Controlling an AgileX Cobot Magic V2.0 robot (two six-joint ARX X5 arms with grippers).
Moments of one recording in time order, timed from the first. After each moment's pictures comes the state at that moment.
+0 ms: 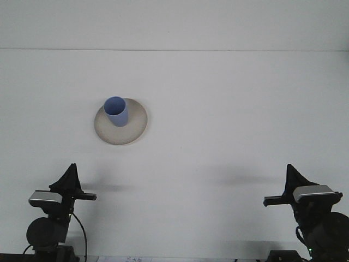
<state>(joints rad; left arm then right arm) -0.05 0.00 0.03 0.20 0.00 -0.04 0.00 0.30 0.67 -0.52 -0.10 0.02</state>
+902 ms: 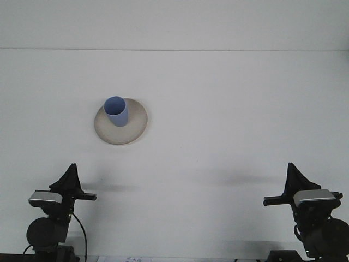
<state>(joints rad) -0.05 0.00 0.03 0.20 0.00 -0.04 0.00 0.23 0.58 -0.38 -0.10 0.02</state>
